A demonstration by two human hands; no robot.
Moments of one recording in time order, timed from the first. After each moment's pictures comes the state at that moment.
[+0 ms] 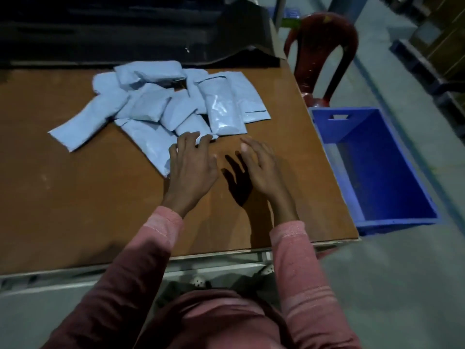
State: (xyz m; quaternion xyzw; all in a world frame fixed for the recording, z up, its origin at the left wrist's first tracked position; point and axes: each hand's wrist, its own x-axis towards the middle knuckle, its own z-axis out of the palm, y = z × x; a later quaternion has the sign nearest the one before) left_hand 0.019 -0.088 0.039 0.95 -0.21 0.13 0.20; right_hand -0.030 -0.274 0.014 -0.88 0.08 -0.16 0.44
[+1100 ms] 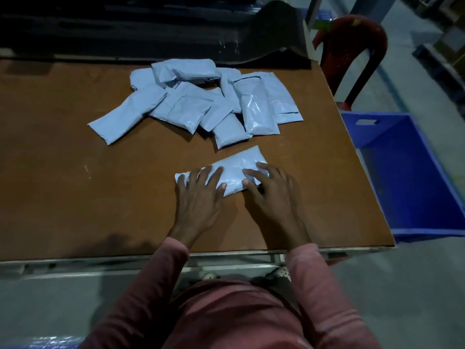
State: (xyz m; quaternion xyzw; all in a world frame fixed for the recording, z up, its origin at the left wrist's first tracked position) left_hand -0.007 -0.001 -0.031 0.96 -0.22 0.06 0.13; right_hand -0.056 -0.205 -0.017 -0.96 0.08 -0.14 0.21
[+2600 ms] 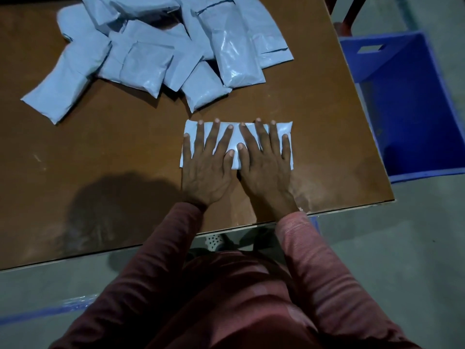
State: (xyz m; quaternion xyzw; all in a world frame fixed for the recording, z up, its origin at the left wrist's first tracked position) left_hand 0.003 -0.058 -0.056 0.95 -0.29 0.04 0.11; right_hand -0.057 -0.203 -0.049 -0.98 0.17 -0.10 0.07
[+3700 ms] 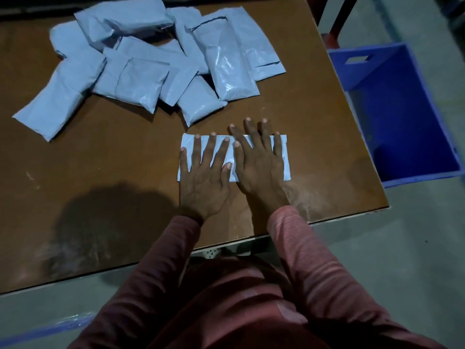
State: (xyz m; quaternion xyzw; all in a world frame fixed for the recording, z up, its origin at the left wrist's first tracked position) left_hand 0.005 -0.056 -0.053 0.95 -0.29 0.00 0.12; right_hand -0.026 -0.209 -0.043 -0.98 0.16 -0.10 0.09
